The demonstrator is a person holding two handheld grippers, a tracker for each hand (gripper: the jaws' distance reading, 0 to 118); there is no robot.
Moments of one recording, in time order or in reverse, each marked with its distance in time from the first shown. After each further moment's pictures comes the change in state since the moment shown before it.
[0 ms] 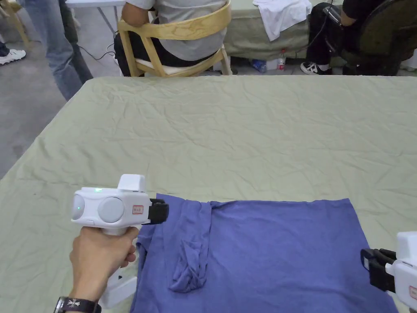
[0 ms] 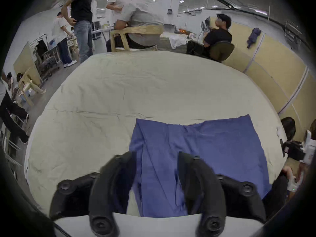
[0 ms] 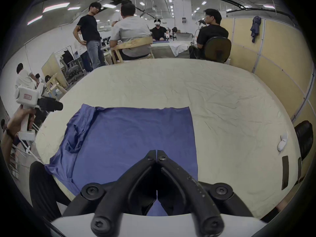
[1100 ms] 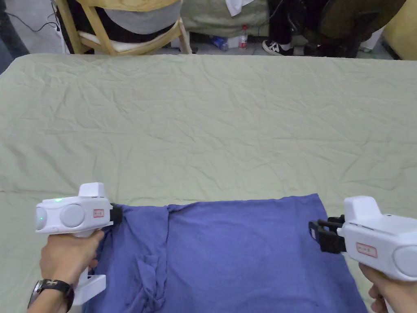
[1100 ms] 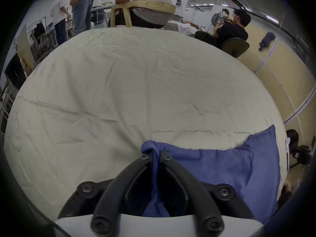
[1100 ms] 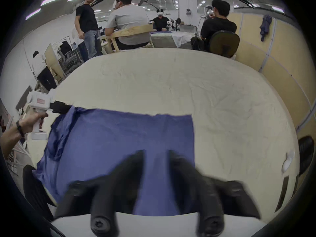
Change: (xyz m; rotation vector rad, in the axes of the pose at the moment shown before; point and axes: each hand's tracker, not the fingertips) left arm -0.043 0.007 -0.148 -0.062 -0.036 0.121; right arm 0.036 0.070 -0.094 -0.076 -0.026 0.068
